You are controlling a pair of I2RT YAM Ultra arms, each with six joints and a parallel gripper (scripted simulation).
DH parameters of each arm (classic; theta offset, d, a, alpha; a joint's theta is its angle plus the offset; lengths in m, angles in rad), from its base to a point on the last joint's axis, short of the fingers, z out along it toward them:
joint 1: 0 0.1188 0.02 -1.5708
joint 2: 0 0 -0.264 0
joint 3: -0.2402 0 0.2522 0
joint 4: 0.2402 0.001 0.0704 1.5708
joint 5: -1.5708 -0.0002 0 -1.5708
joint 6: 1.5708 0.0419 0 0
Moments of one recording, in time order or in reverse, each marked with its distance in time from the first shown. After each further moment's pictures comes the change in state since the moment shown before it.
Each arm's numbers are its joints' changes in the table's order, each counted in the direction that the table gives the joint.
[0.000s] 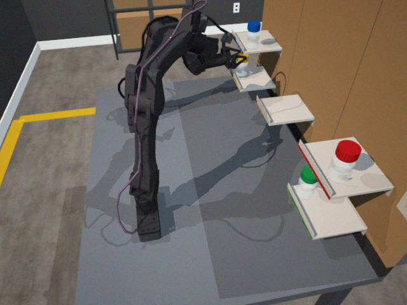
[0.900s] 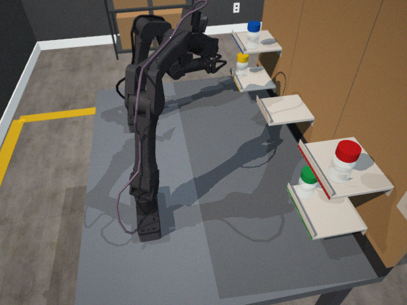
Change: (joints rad) left arm 0.069 -0.219 0.429 -0.190 -0.055 -0.006; right arm 0.000 0.000 0.000 0.000 0.000 0.000
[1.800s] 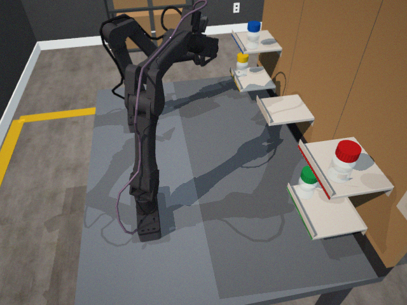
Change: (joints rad) left arm 0.042 -0.513 0.132 0.408 -0.074 0.053; right arm 0.000 0.000 0.000 0.000 0.000 0.000
